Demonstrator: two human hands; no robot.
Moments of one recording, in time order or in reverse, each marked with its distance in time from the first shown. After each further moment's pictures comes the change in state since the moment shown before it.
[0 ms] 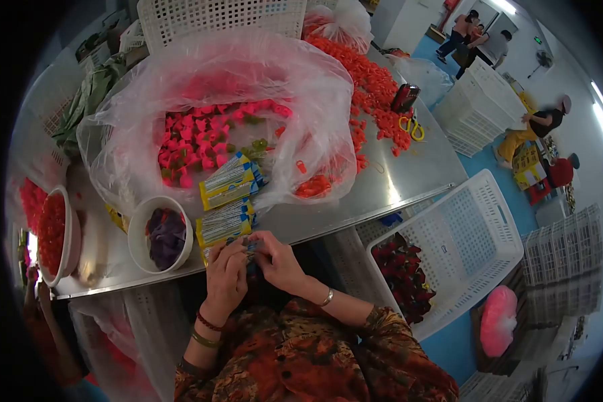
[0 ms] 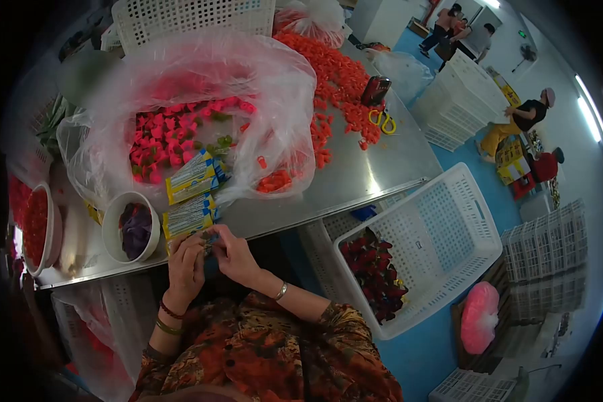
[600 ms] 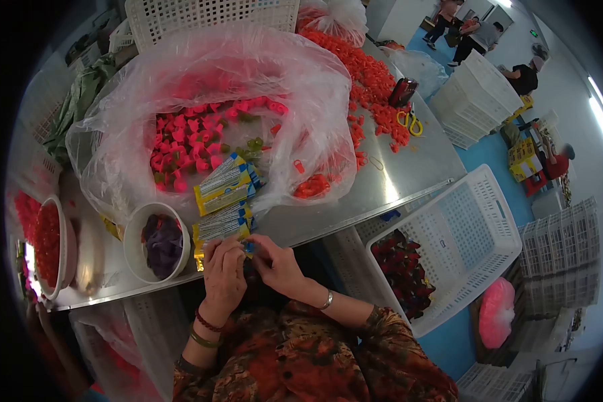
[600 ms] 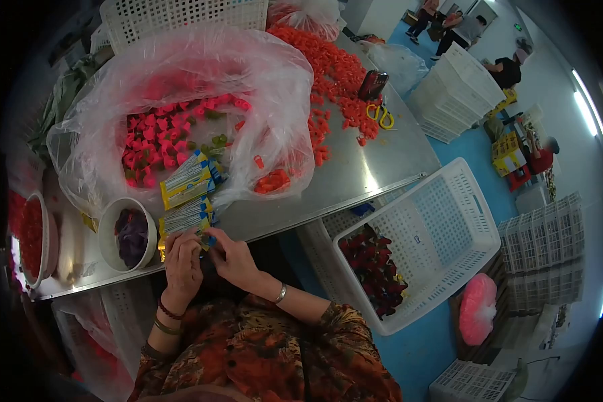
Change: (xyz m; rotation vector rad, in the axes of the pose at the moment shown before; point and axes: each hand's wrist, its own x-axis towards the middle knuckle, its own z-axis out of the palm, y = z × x) left_hand 0.016 -0.008 0.001 0.077 0.006 -0.001; right_hand 0.004 -0.007 0.003 -0.026 0.111 -0.014
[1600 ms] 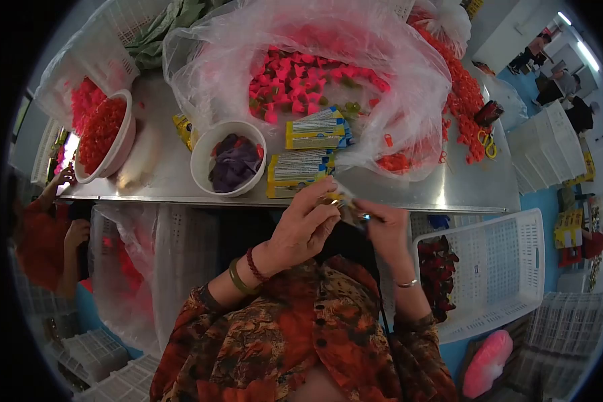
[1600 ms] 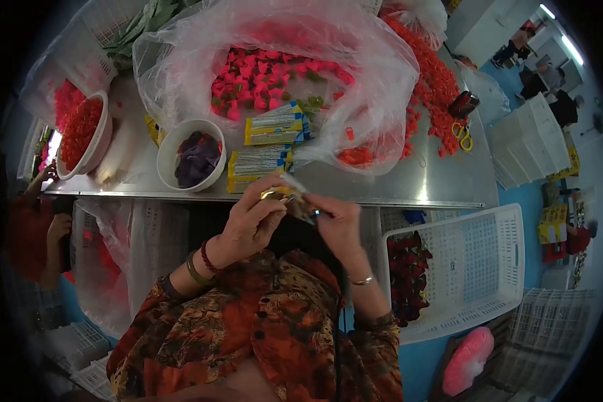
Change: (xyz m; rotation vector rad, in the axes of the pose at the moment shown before) left_hand 0.002 0.042 -0.015 -0.330 0.129 -0.007; right_hand -0.015 -0.022 -0.071 -0.104 0.012 -0.047
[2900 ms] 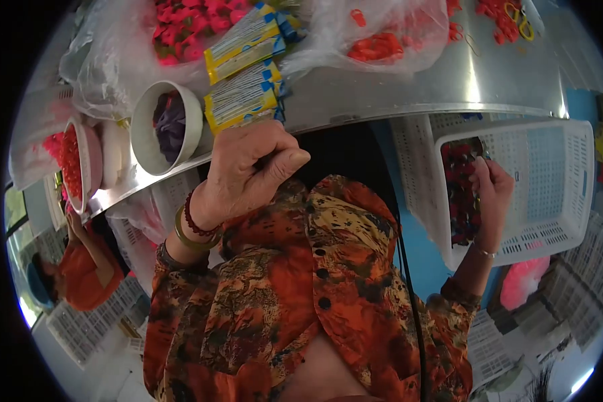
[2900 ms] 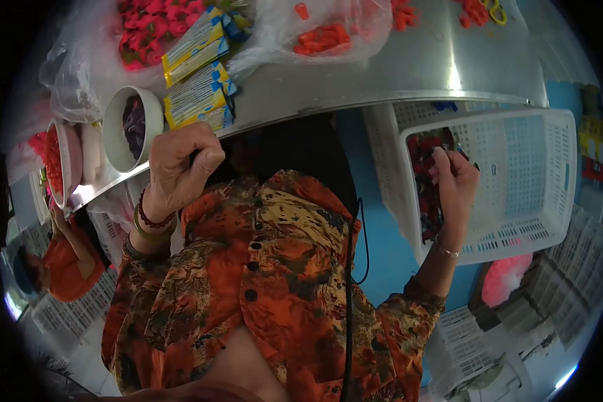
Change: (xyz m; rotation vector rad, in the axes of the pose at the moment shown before) left_hand 0.063 -0.005 0.003 -0.251 -0.506 -0.347; right_hand -0.101 0.092 -0.189 -0.158 0.317 0.681
